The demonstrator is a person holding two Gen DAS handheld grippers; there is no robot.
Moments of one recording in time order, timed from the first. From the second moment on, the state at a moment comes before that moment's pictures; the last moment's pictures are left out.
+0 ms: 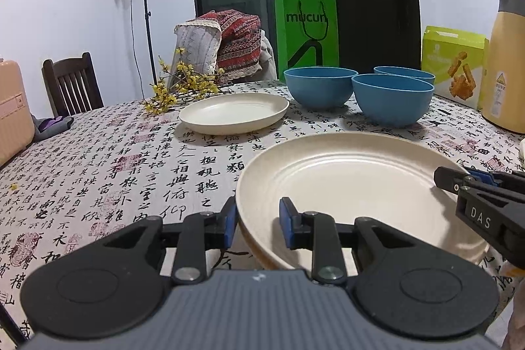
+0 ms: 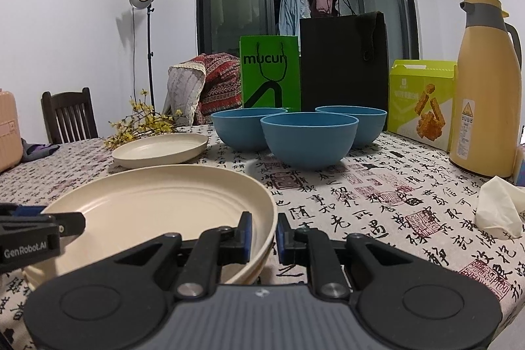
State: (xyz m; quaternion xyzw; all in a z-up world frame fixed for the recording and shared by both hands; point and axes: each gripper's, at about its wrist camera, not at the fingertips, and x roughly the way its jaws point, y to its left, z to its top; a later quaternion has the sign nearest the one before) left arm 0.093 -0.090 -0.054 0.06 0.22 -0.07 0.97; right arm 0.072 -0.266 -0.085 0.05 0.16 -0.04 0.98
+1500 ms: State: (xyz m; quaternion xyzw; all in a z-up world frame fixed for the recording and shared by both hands) left arm 0.119 0.012 -0.018 -0.04 0.16 0.01 0.99; right arm 0.108 -0.320 -0.060 0.14 0.12 -0.03 0.98
